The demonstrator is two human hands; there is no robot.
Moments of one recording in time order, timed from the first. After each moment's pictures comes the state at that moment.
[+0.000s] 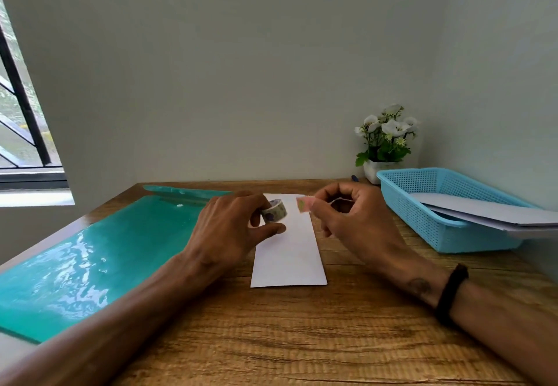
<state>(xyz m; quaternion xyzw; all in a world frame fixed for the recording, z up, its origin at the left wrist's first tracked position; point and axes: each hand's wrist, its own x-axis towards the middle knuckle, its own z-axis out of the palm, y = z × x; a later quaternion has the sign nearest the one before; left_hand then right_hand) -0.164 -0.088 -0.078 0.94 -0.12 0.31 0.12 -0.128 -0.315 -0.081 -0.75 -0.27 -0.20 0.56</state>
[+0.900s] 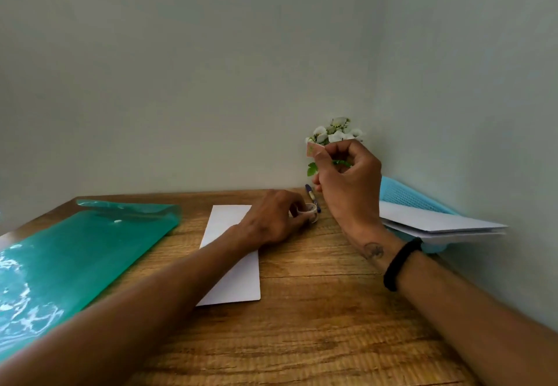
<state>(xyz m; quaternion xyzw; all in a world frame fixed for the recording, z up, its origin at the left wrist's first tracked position) -0.047 -0.214 -0.077 0.93 -0.24 0.20 0.21 -0.090 -0.364 -0.036 -0.66 -0.13 -0.38 0.63</state>
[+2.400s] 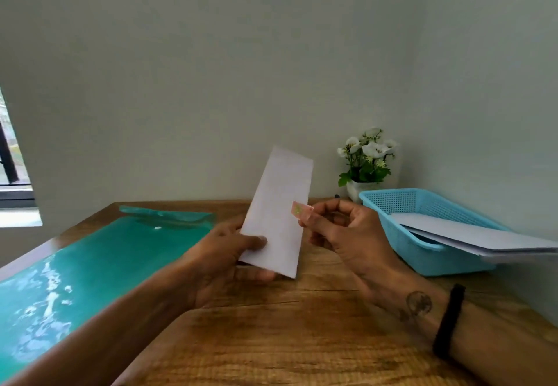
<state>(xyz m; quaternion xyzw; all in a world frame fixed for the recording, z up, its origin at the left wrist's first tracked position) -0.173 -0.116 -0.055 0.62 0.09 -0.07 0.77 -0.132 -0.323 -0.067 -0.67 -0.15 -0.08 0.72</state>
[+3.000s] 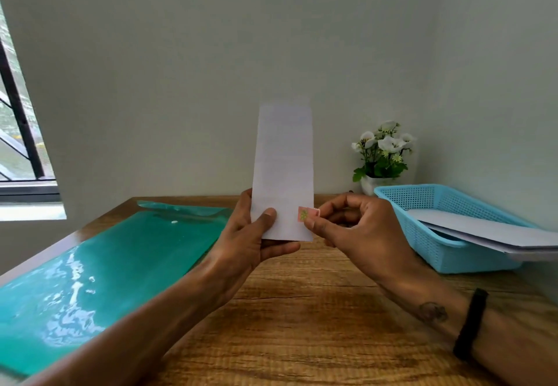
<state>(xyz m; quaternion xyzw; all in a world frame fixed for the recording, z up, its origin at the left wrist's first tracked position) -0.170 -0.128 -0.067 0.60 -0.06 0.08 0.79 -0.141 -0.322 -0.067 -0.77 -0.20 -0.19 0.58</state>
